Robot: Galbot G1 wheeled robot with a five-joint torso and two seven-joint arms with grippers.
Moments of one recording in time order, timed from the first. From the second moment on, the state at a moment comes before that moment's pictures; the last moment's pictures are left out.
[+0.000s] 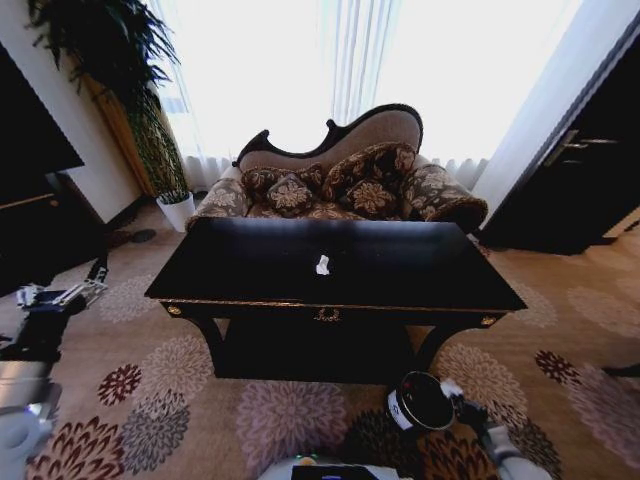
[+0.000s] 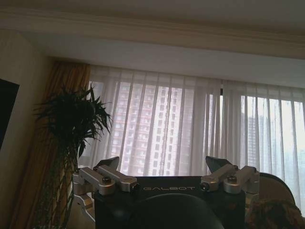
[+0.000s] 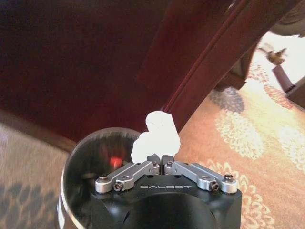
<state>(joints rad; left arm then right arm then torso) 1.58 -1.26 -1.33 -2.26 -0.89 0.09 0.34 -1.41 1.05 0.64 0.97 0.02 0.30 -0.17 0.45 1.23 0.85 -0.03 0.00</state>
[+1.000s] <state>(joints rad) 1.75 -1.32 -1.46 -2.40 -0.92 0.08 0.33 -1.17 1.08 0.40 0.78 0.21 0.16 -0.13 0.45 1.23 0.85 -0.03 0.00</state>
